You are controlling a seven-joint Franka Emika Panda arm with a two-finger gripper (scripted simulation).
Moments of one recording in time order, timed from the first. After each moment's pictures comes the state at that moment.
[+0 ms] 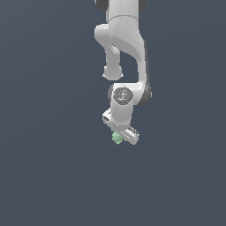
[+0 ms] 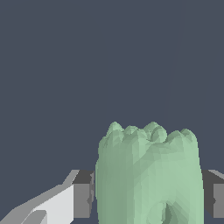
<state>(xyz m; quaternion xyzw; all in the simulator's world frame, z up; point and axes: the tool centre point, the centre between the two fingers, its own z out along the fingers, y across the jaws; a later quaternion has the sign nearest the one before) 0.012 0.034 0.054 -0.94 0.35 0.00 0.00</state>
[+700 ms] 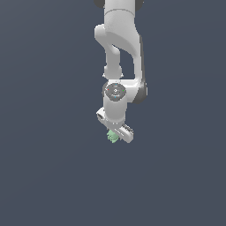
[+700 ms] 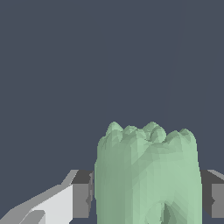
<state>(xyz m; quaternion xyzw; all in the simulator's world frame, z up) 0.011 0.009 0.071 -0.94 0.35 0.00 0.00</state>
